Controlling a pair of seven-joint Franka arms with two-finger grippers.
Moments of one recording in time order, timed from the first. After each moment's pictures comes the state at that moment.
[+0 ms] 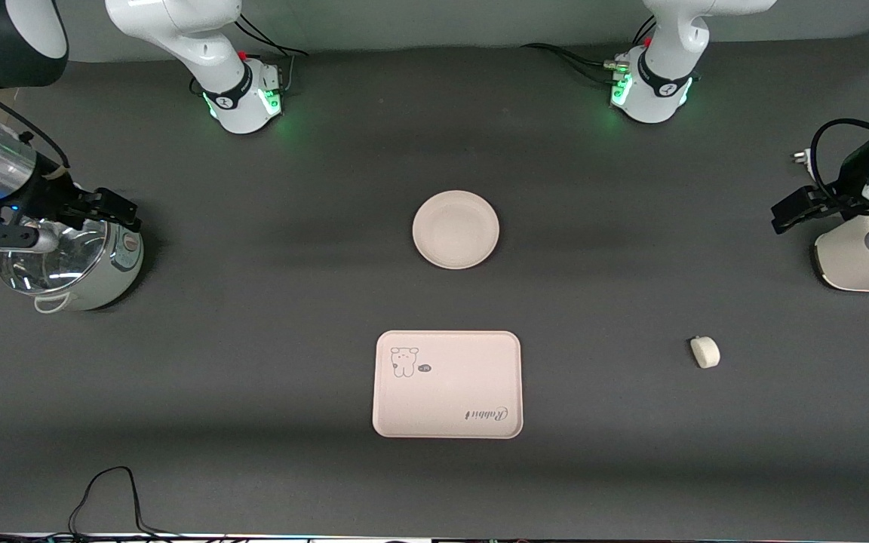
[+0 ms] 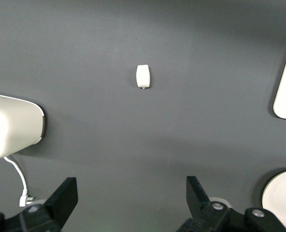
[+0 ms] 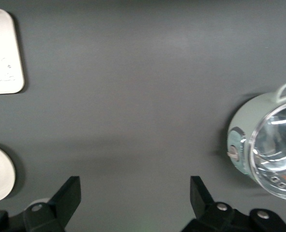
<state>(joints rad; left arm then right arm) -0.10 -0.01 0.05 -1.66 0.05 1.63 -0.23 0.13 -0.08 -0.08 -1.82 0.02 1.70 0.13</state>
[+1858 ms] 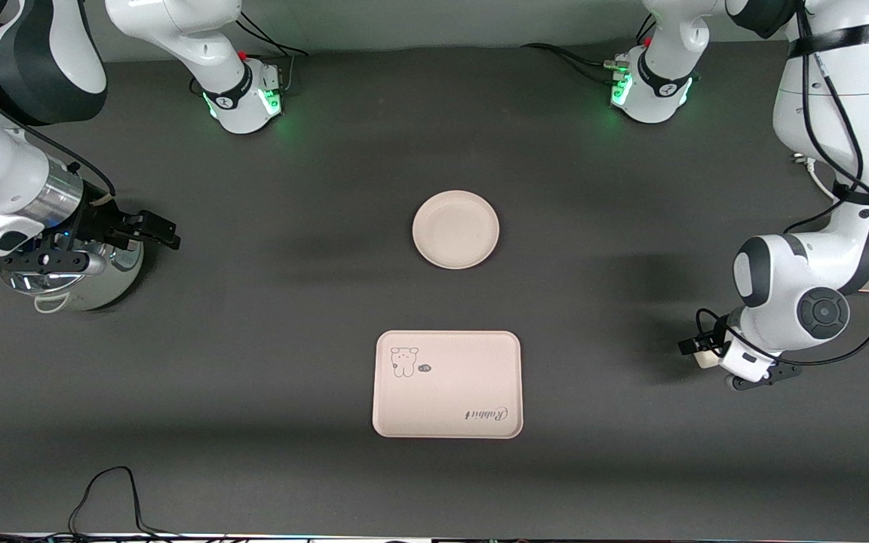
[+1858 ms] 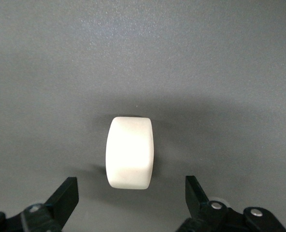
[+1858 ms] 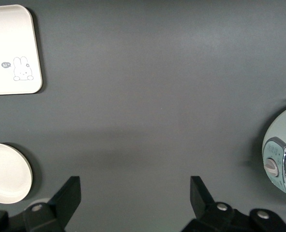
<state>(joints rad) -0.04 0.62 0.06 -1.78 -0.03 2.32 -0.23 0.15 -0.03 -0.07 -1.87 0.09 1.80 0.13</state>
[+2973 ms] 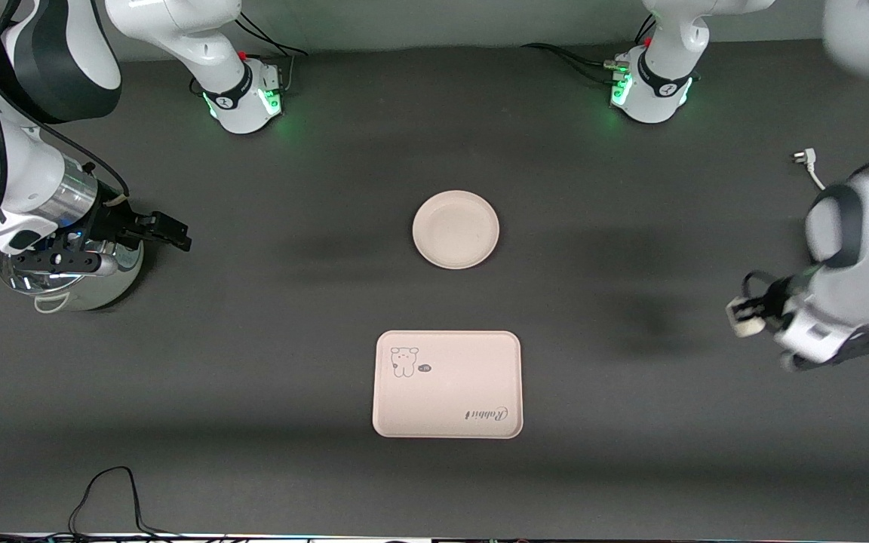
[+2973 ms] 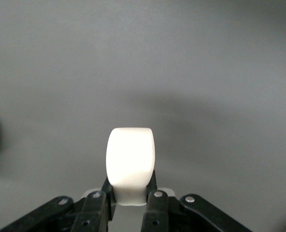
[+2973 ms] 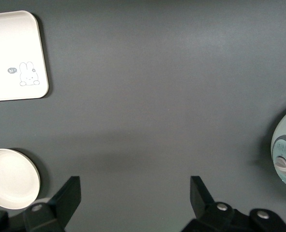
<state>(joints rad) -0.04 0.24 0.07 -1.68 -0.03 1.76 -0.21 0.18 -0.02 -0.07 -1.87 0.09 1.81 0.20</state>
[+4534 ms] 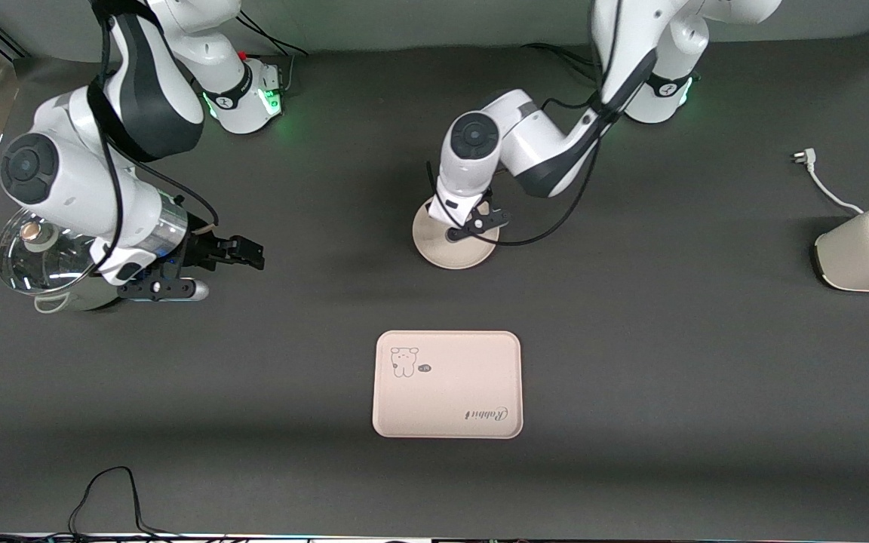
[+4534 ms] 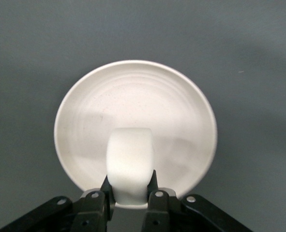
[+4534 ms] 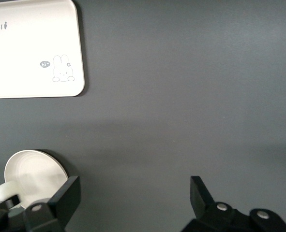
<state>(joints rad) -0.44 0.50 -0.49 -1.91 0.10 2.31 -1.33 0.26 0.12 0.00 -1.86 0.18 1.94 0.26</state>
